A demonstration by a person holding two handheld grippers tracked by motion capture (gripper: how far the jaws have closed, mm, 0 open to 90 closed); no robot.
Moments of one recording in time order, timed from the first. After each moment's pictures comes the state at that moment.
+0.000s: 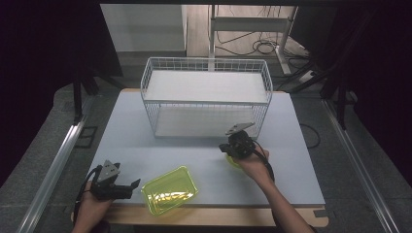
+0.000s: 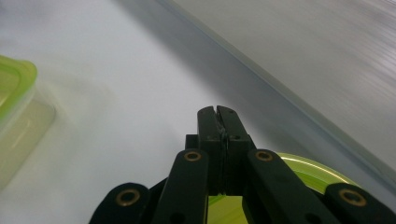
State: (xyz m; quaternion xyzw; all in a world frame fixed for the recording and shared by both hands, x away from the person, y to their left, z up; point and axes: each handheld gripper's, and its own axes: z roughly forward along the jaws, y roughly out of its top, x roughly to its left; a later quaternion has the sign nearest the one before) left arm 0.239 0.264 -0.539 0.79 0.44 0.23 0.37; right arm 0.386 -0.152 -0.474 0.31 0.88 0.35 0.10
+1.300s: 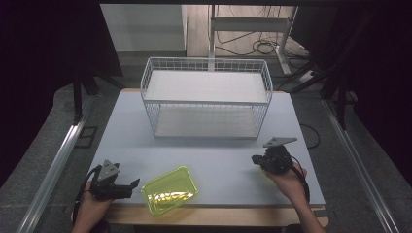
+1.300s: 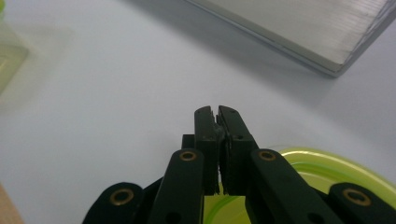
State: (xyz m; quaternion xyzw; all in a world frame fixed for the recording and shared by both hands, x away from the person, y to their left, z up) left arm 0.239 0.264 -0.537 0.78 0.46 0.23 0.36; right arm 0.344 -0.251 -0.471 0.37 0.85 0.34 0.12
